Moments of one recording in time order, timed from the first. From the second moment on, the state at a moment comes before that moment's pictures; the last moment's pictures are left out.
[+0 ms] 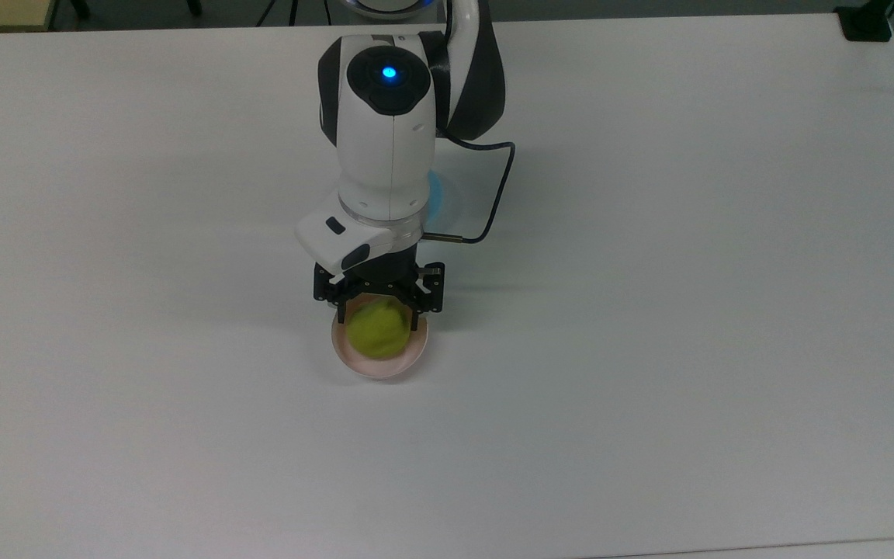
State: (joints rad) arm 0.10 0.54 -0.02 -1.60 -0.15 2.40 0.21
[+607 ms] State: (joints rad) arm 0.10 0.40 -0.02 -1.57 -0.15 2.25 0.22
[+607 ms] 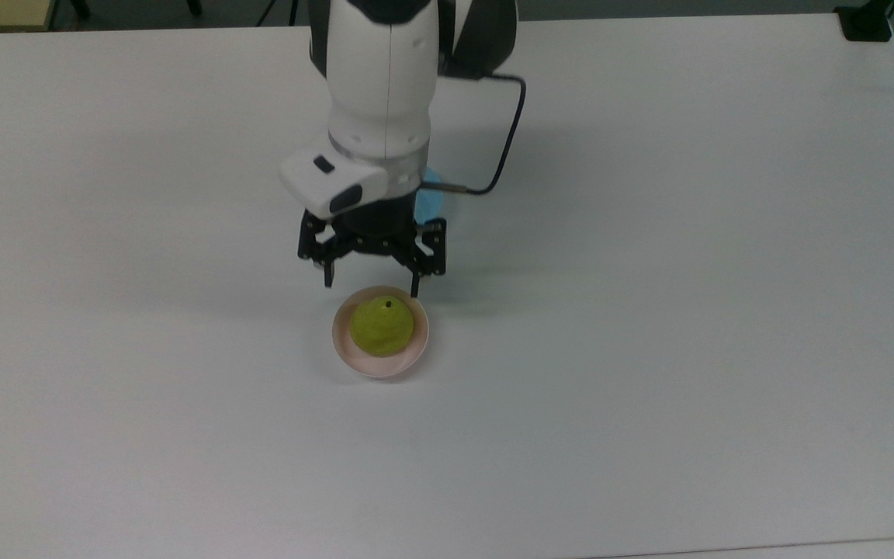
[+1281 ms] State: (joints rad) arm 0.11 0.13 -0.02 -1.57 -0.11 1.79 0.21
